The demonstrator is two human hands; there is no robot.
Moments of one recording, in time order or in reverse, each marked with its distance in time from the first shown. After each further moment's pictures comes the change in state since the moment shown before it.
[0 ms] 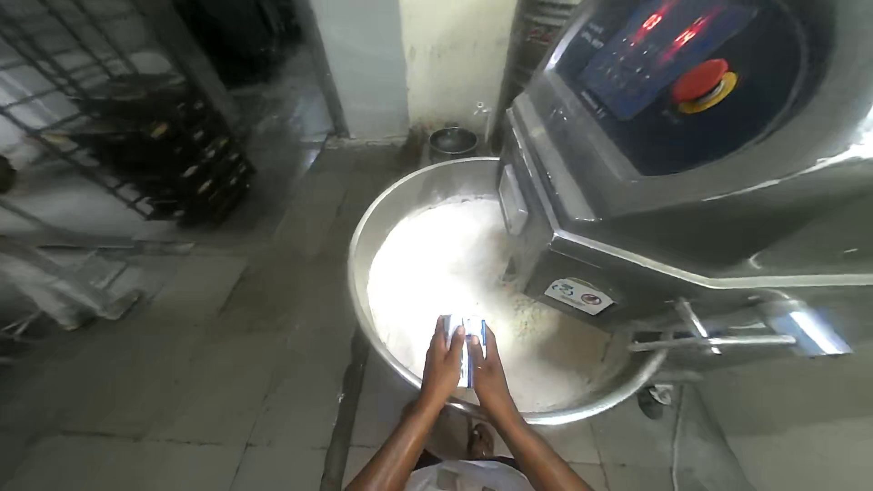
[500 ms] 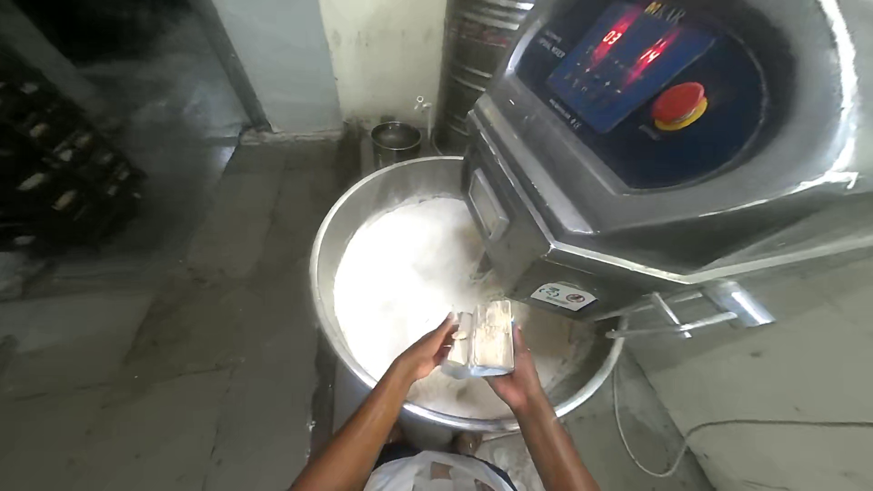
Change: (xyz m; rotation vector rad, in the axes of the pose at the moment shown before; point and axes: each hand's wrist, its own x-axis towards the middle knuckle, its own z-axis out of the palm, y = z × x) left_hand 0.109 -0.017 -0.026 -0.309 -0.728 -0.385; right_hand 0.033 -0.022 -0.026 0.878 0.195 0.324
